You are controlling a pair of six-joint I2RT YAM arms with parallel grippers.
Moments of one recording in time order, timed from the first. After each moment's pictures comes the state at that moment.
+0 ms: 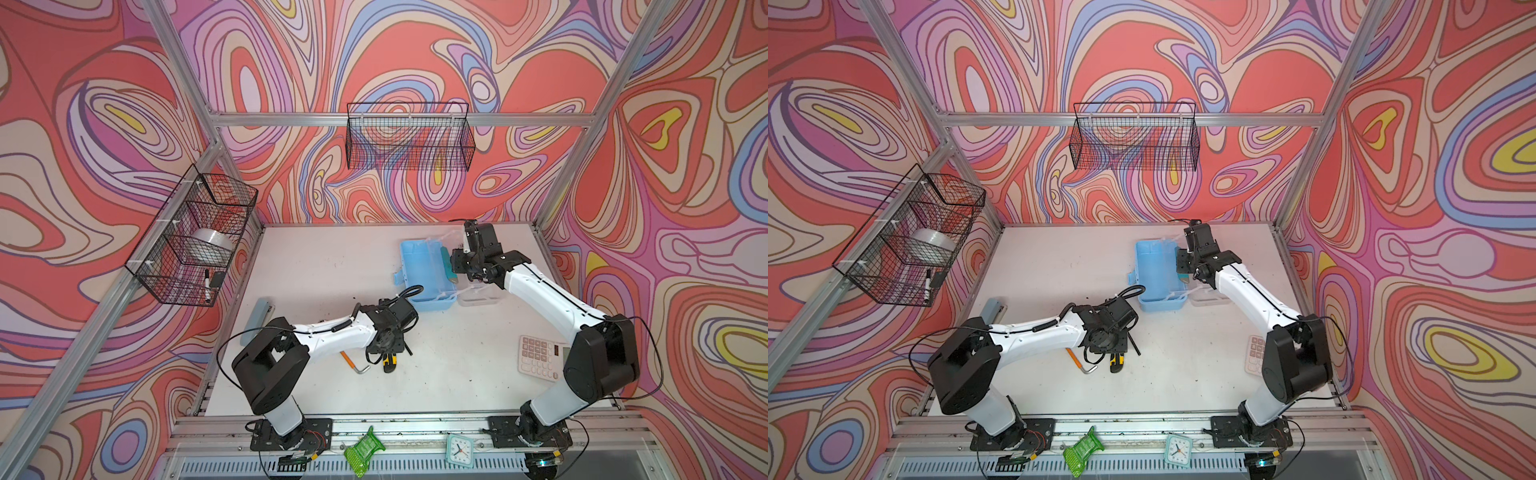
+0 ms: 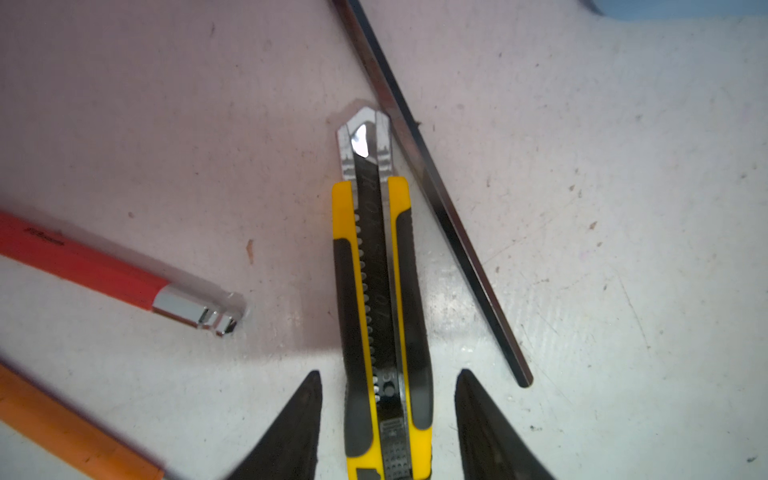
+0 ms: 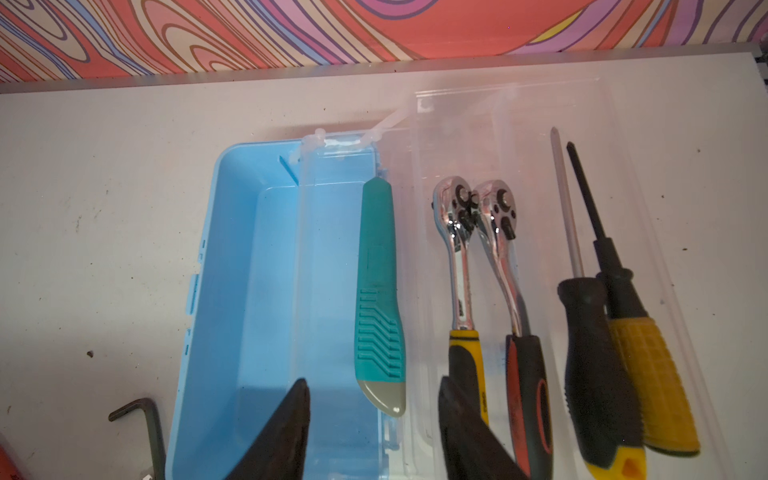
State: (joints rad) left arm -0.89 1.66 1.02 -0.67 -0.12 -0.92; right arm 0.34 1.60 1.31 -0.50 0.11 0.29
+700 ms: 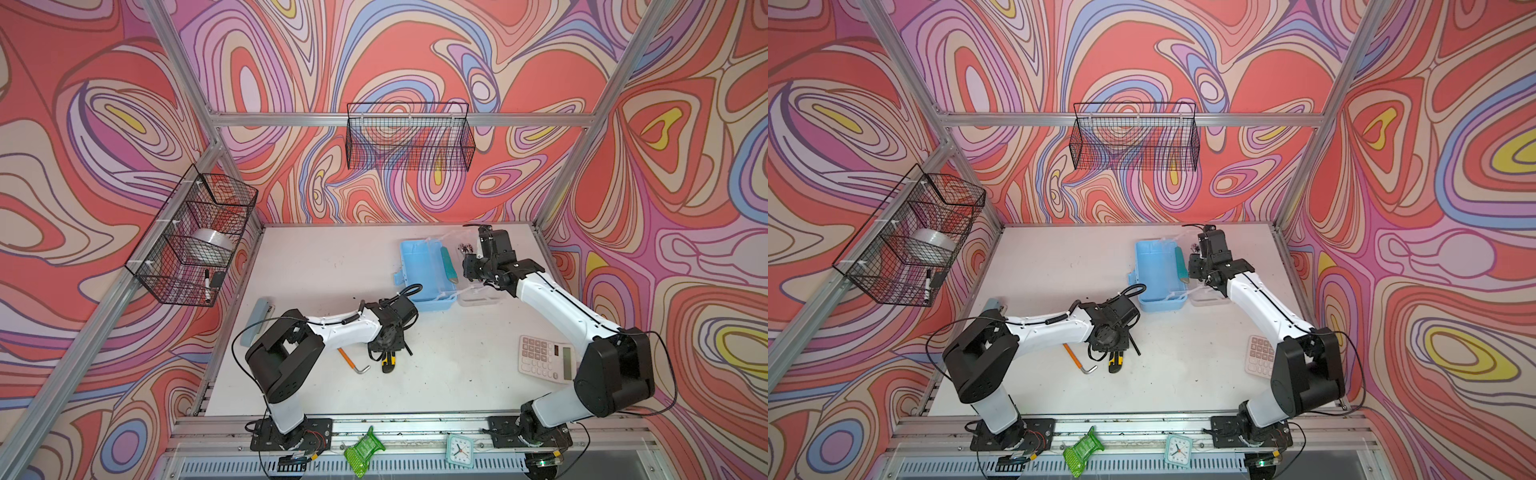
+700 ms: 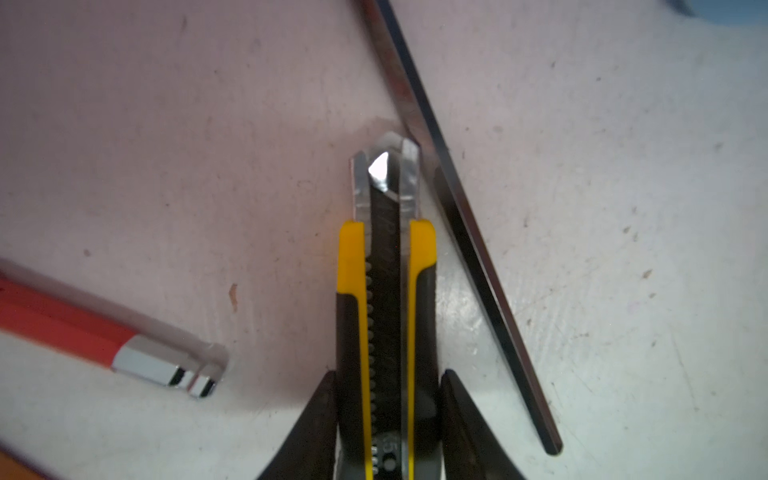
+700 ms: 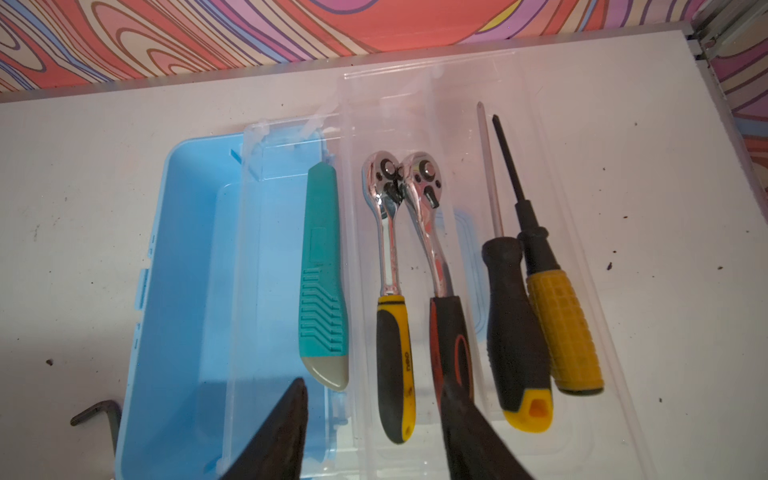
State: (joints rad) left arm -0.86 1.75 1.05 -0.64 -0.10 -0.92; right arm 0.27 1.51 1.20 -0.48 0.12 0.28
